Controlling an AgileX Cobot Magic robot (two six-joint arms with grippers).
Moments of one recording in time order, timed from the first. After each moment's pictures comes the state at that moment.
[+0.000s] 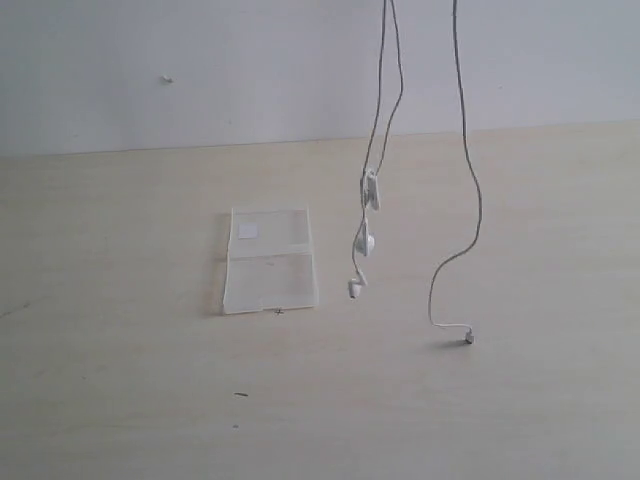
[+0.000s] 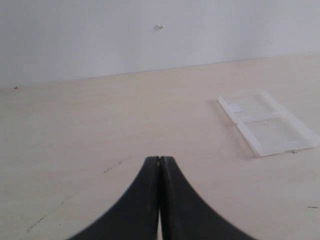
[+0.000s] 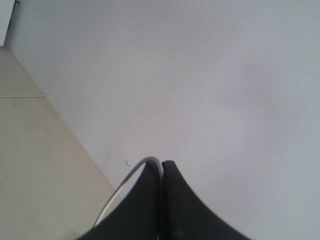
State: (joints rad) left arm 0.11 0.01 -0.19 -0.19 0.53 0.24; right arm 0.59 1.29 -1.89 0.20 0.86 -0.63
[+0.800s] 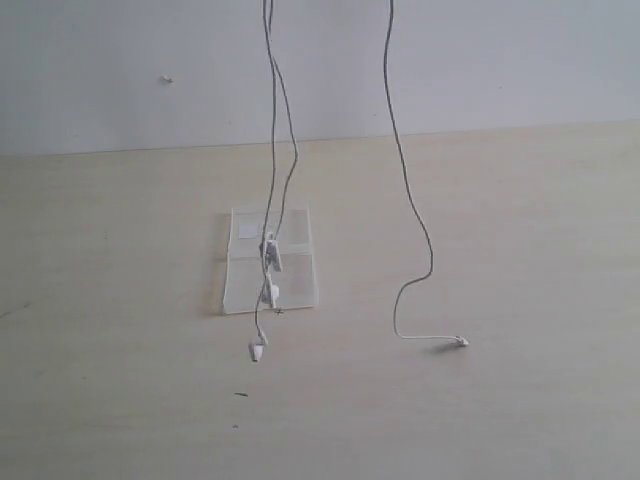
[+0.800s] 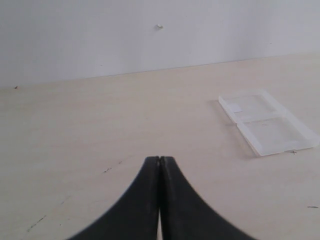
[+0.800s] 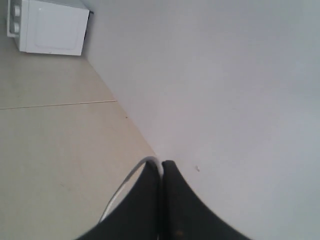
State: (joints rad) left arm 0.11 0.01 -0.19 -0.19 0.53 0.24; right arm 0.59 1.35 -1.89 0.45 0.93 -0.69
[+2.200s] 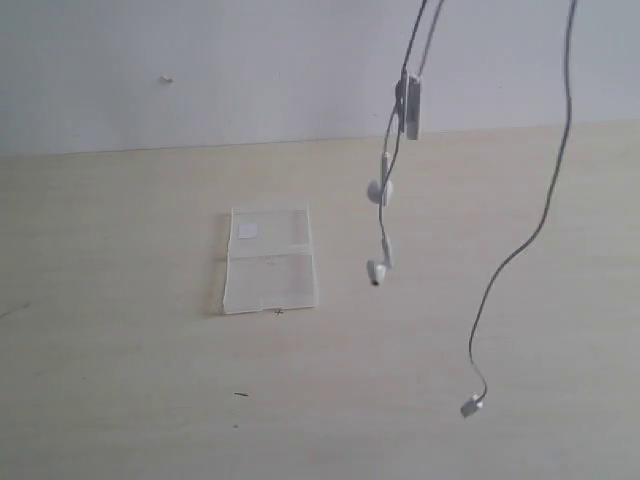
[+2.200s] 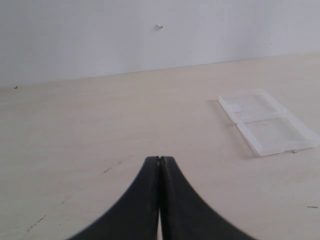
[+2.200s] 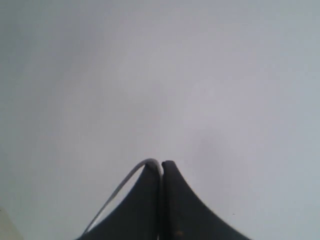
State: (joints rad) left arm 0.11 0.01 -0.19 -0.19 0.53 0.24; right arm 0.59 1.17 -1.89 0.23 0.61 -0.64
